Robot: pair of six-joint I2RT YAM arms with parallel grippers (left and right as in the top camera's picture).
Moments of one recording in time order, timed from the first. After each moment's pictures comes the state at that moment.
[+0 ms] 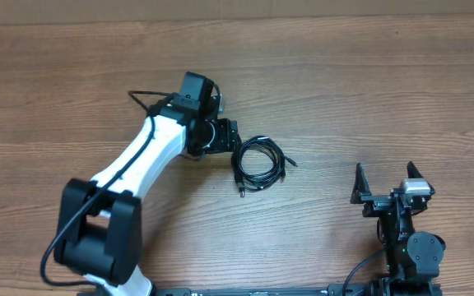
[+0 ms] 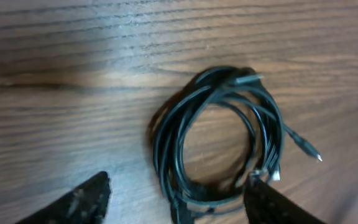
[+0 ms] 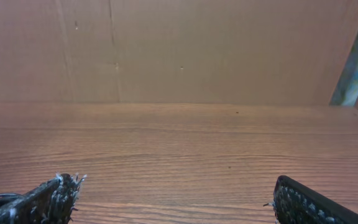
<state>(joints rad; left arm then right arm) -0.34 1.80 1.25 -0.70 0.35 -0.41 -0.03 0.01 0.02 -0.04 -0.04 -0.01</state>
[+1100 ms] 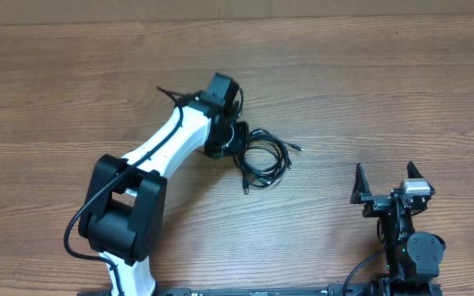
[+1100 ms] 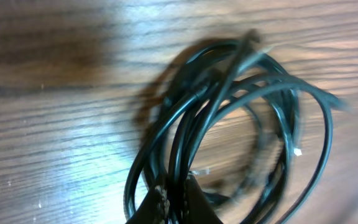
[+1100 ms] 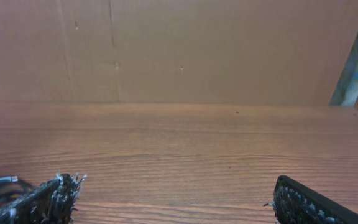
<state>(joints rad) -0.43 1.95 1.41 -0.81 0.34 -0.47 -0.03 0.01 0.02 -0.04 -0.04 -0.01</state>
